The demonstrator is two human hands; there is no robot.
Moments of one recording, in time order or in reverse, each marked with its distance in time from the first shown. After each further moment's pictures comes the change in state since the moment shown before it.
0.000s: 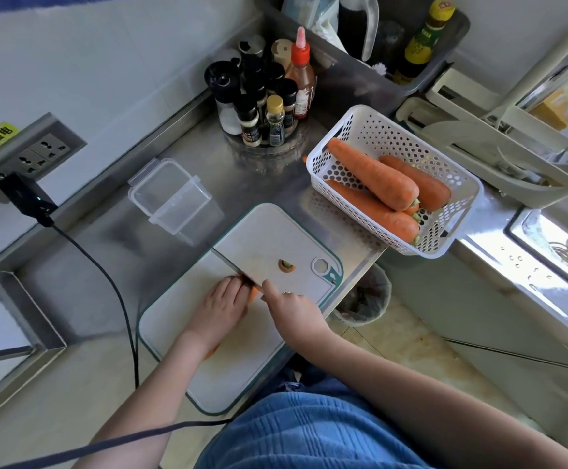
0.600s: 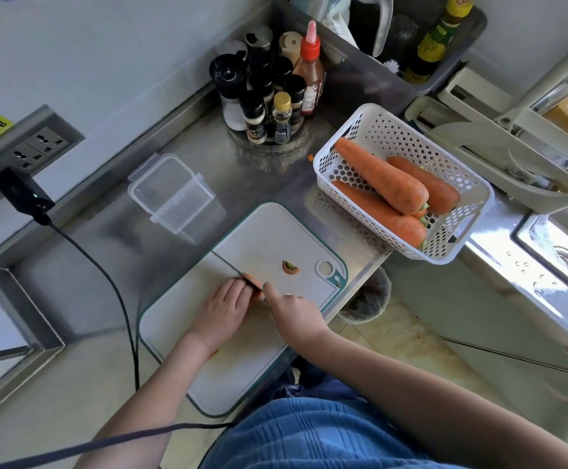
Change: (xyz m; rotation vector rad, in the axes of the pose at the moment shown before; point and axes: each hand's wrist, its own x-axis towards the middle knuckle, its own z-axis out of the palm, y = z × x) left_hand -0.001 -0.001 0.005 -0.018 0.035 0.014; right_hand 0.007 -0.005 -0.008 -0.063 -0.119 0.000
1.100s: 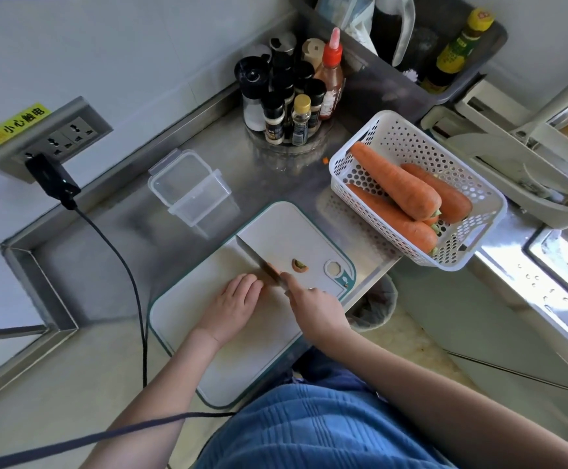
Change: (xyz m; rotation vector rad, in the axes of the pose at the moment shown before) left_hand -0.010 0.002 0.005 -0.030 0.003 -0.044; right_hand -0.009 0.013 -0.010 0.082 0.062 0.081
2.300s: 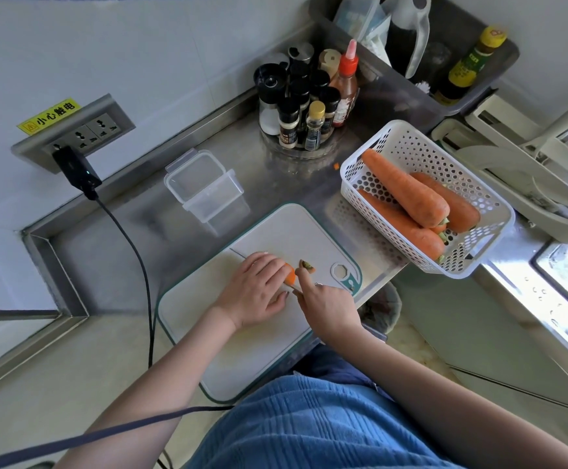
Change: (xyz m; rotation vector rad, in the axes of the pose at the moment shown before) left_hand 0.049 0.012 -0.038 -0.074 0.036 0.094; right_hand -0.006 -0.003 -0.017 -0.276 0.029 -0.056
